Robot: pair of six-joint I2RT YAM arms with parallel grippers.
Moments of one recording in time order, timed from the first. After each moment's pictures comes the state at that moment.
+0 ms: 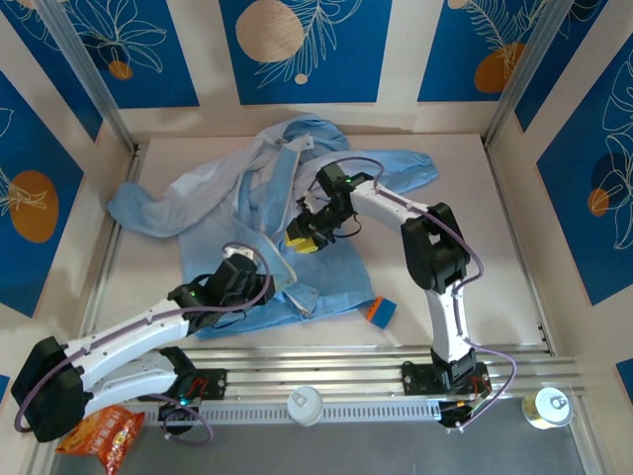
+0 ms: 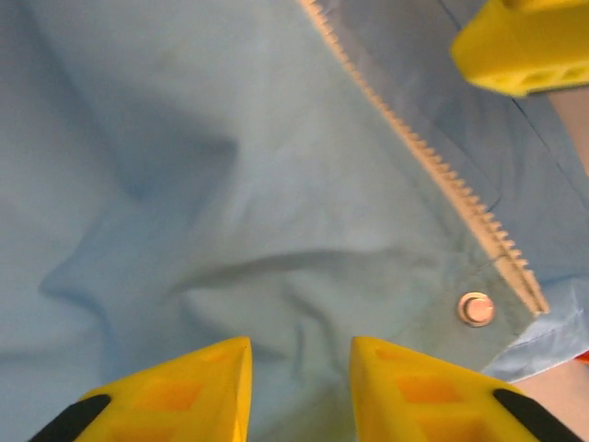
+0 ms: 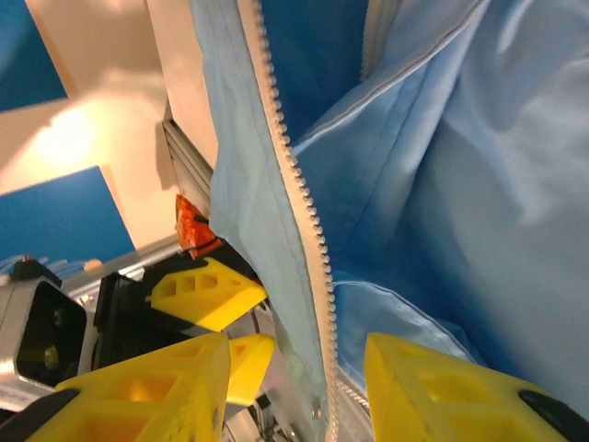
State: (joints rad) left arm -0.79 0.97 0.51 -0.35 -0.11 -0.80; right arm 0.58 2.12 1.66 -0.87 -0.98 0.45
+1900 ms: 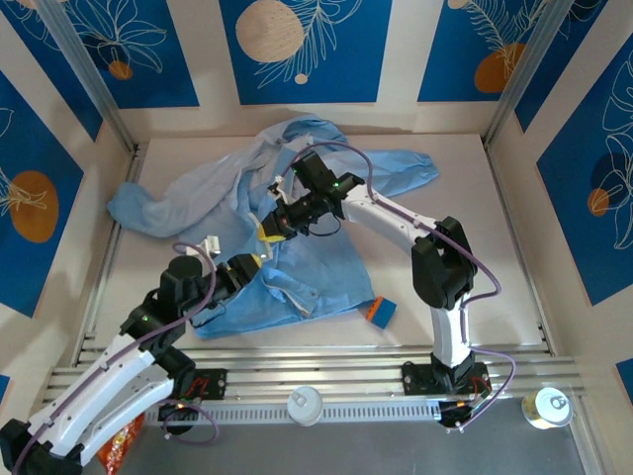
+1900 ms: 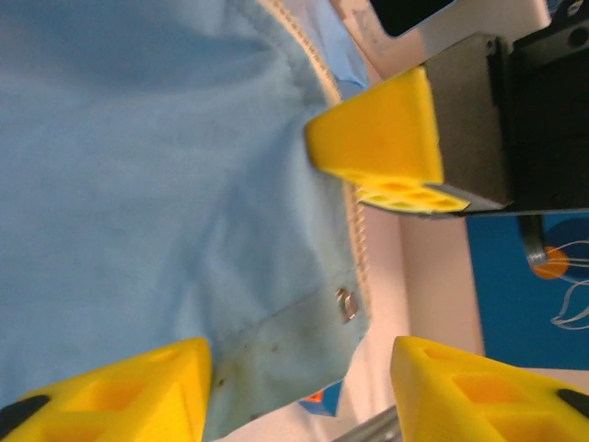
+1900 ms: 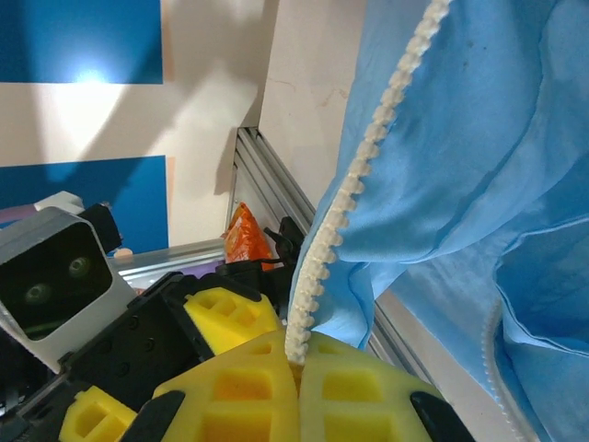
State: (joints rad) left arm -0.56 0.59 0.46 -0.25 0.20 -1.09; right arm 0.71 1.97 1.66 -0.61 -0.94 0.66
